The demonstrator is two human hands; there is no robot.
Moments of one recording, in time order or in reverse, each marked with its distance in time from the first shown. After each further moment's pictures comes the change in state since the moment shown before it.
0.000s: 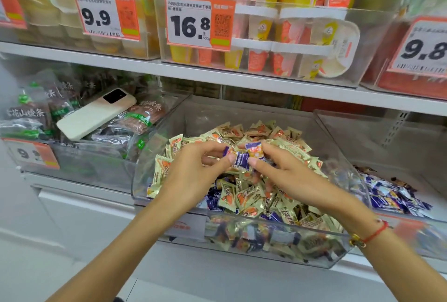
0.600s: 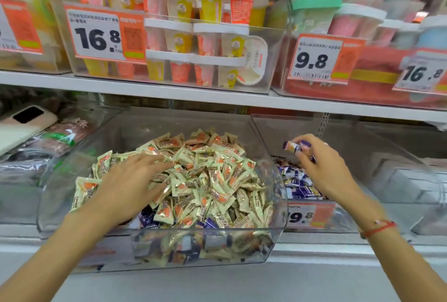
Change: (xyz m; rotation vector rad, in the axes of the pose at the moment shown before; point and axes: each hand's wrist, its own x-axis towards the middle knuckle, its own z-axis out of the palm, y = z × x) left_hand 0.026 -0.014 0.014 0.894 -0.254 0.277; right_hand -0.087 0.081 -0.116 -0.645 0.654 0.276
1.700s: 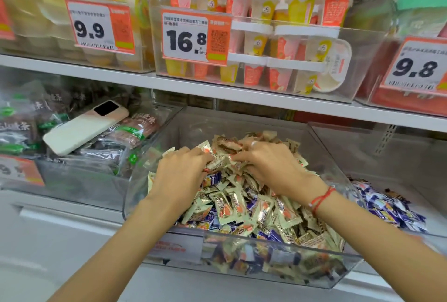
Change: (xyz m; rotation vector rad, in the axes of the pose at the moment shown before) left_hand 0.002 -0.026 0.001 0.109 0.228 -0.079; right_hand 0.040 -0.155 0.096 -0.332 -0.235 -0.720
